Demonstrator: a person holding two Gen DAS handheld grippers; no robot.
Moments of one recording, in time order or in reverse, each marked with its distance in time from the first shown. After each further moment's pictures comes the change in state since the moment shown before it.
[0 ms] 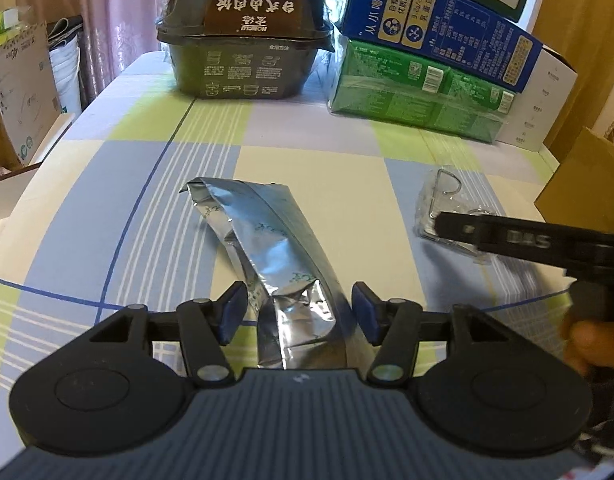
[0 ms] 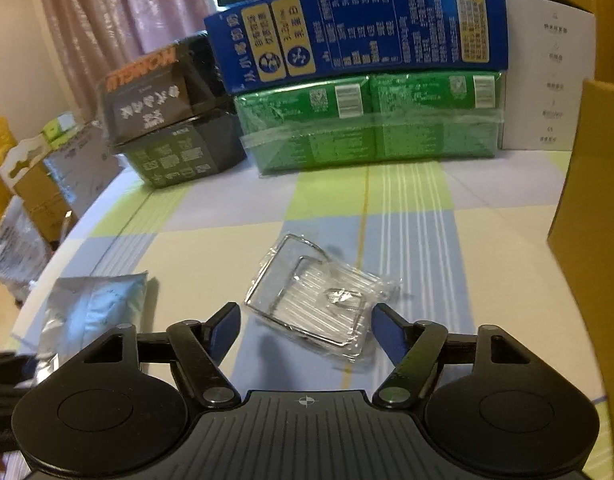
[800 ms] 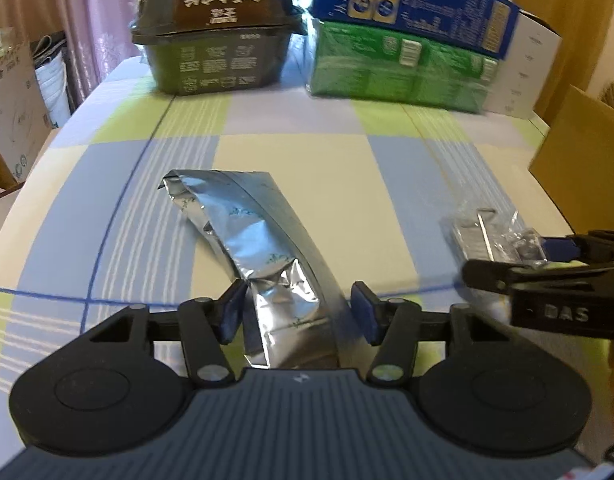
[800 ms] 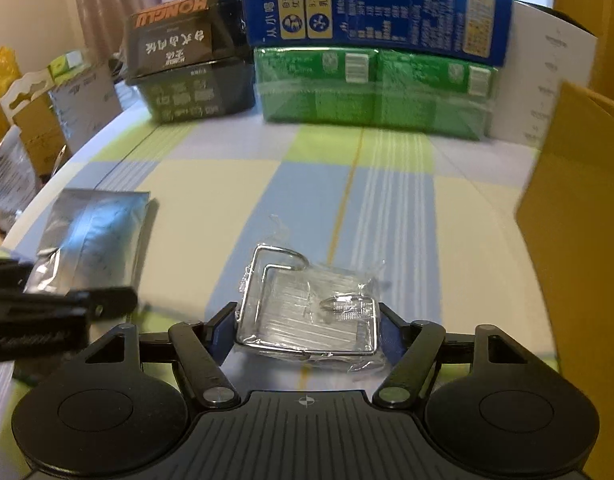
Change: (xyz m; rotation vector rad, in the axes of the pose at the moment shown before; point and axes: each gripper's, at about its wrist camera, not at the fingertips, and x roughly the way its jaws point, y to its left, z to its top) left arm 0.000 -0.020 -0.010 0.092 0.028 0.002; right arm -0.041 0.005 -0.034 -0.154 0.106 -0.053
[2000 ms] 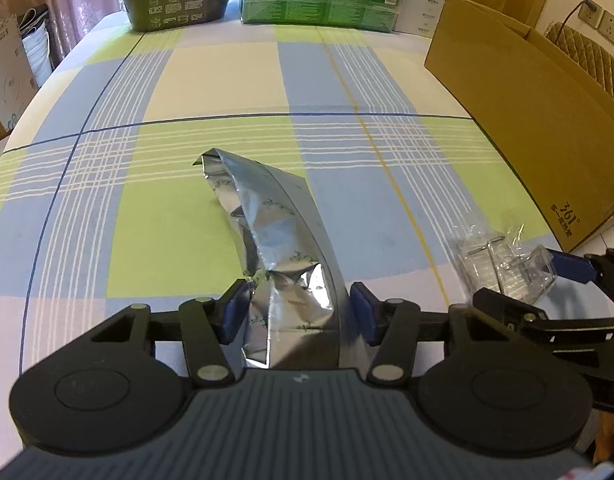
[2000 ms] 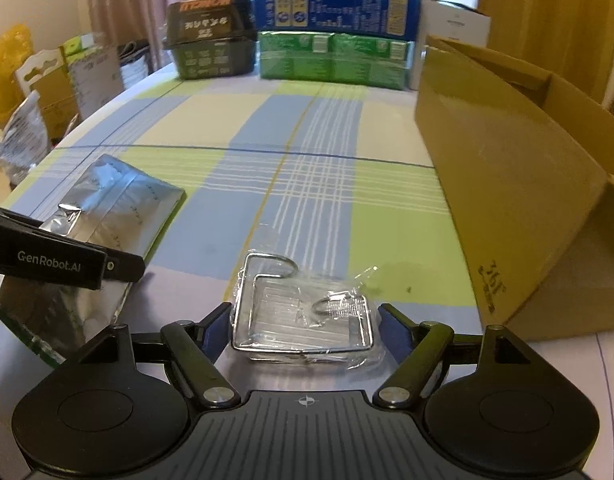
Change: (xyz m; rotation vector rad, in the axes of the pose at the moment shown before) left arm -0.100 -0.071 -0.111 0.041 0.122 -0.052; right arm -0.145 0.008 -0.155 -0.013 -0.028 -0.089
